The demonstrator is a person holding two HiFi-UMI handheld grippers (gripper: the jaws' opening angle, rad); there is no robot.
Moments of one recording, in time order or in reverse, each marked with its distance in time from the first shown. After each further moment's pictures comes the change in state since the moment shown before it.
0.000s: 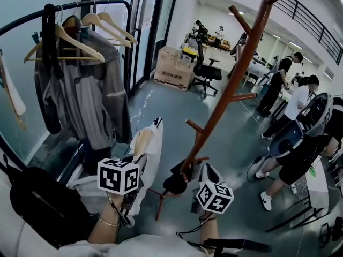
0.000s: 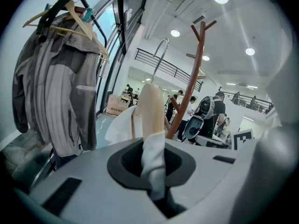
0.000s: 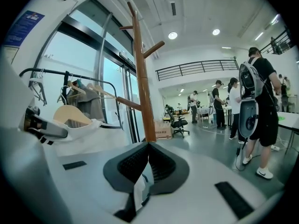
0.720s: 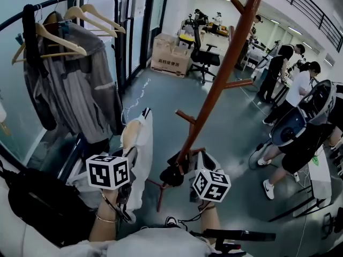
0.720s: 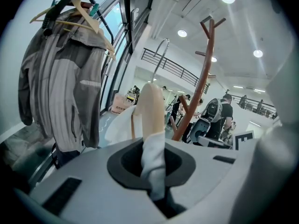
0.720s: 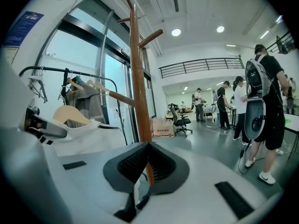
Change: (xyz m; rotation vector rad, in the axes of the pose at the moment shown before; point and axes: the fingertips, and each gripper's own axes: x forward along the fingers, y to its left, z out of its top) left arm 0.025 0.011 -0.001 -0.059 -0.009 0.059; right arm 0.035 -0.016 -0.001 -0.025 0.033 0.042
